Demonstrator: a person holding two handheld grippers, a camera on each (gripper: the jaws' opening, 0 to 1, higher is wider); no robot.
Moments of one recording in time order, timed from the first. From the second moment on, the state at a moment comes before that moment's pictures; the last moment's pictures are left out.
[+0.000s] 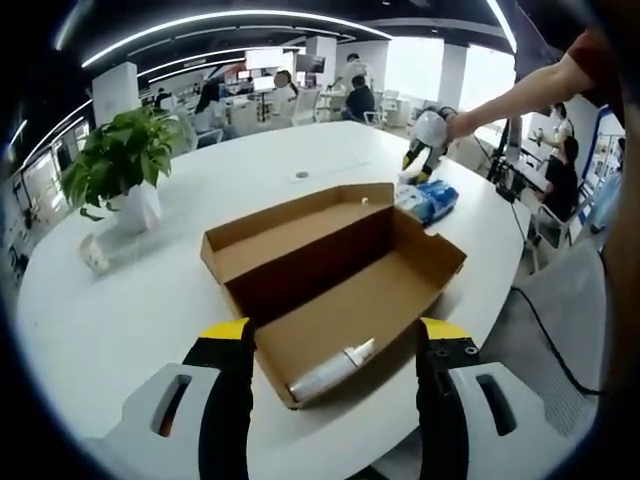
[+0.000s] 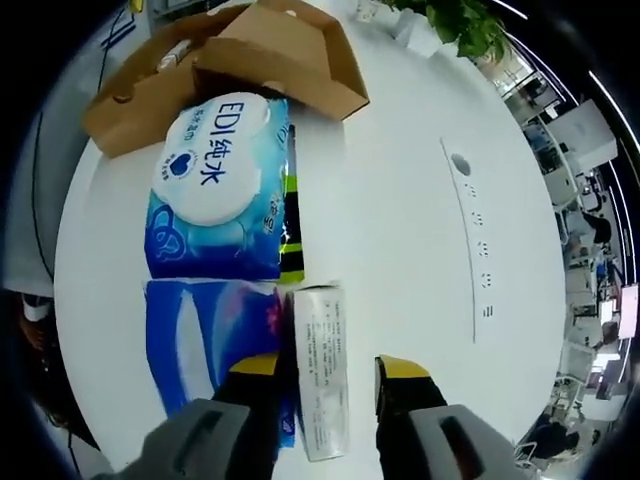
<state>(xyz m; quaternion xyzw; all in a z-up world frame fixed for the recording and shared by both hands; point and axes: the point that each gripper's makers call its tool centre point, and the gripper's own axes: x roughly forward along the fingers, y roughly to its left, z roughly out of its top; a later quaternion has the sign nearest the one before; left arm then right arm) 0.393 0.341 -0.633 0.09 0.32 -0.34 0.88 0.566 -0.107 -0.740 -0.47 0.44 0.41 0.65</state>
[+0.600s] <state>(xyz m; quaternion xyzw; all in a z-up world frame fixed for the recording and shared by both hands) 0.400 0.326 -0.632 0.09 0.31 -0.36 0.88 0.553 -0.093 -0.692 -0.40 0.39 0.36 0.74</state>
